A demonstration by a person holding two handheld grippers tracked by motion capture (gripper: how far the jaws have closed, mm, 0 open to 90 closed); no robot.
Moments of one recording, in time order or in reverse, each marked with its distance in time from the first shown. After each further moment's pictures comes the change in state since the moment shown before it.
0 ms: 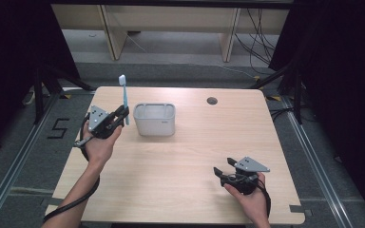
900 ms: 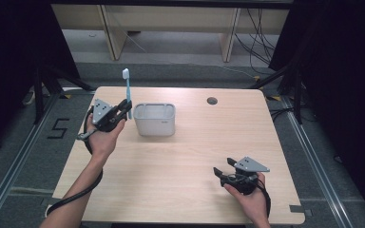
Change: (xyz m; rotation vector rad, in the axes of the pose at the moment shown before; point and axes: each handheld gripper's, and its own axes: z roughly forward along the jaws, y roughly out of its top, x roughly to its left) left arm 0.000 0.011 0.017 -0.006 -0.006 0.013; right arm -0.003 0.000 0.001 -0.017 -0.007 -0.050
